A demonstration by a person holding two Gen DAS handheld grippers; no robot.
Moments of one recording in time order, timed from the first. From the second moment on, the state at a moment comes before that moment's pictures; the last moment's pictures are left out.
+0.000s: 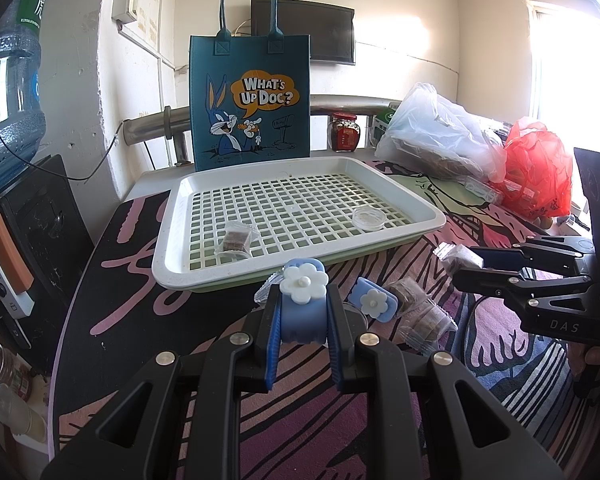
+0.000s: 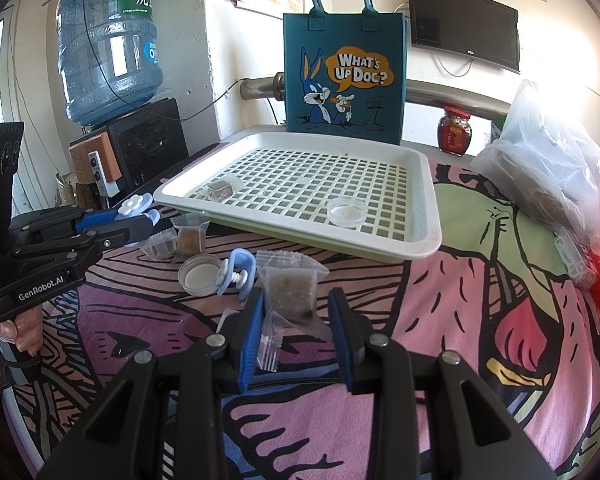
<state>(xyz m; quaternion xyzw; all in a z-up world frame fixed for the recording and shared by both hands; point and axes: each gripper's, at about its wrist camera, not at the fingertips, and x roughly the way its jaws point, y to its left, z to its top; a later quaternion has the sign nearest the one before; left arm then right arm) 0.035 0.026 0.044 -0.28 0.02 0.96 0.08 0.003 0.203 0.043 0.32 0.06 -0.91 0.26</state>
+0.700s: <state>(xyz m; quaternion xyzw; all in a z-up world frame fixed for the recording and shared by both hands) 0.035 0.026 0.043 -0.28 0.02 0.96 0.08 0.003 0.204 0.043 0.32 0.06 -0.91 0.26</state>
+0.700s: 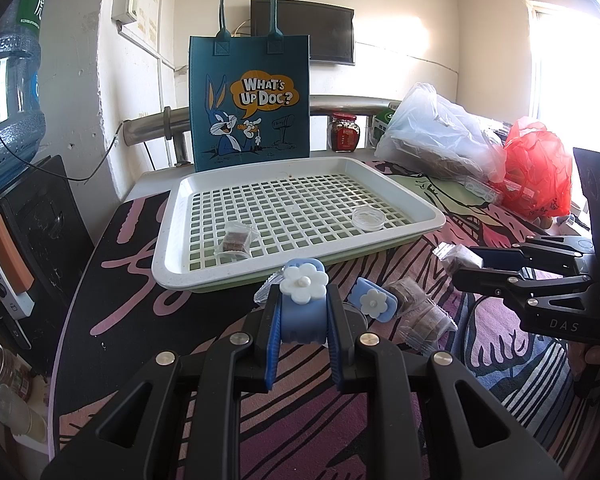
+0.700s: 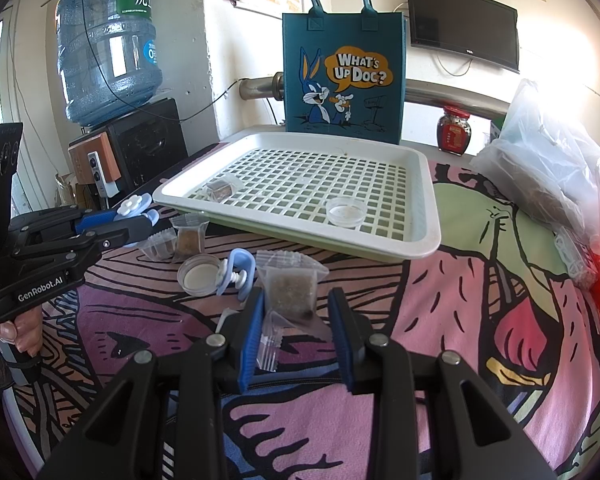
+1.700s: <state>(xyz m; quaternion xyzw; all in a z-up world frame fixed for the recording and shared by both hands) 0.035 0.025 0.042 -0.29 0.02 0.95 0.08 0.003 0.203 0.044 0.32 0.06 -0.91 0.26</state>
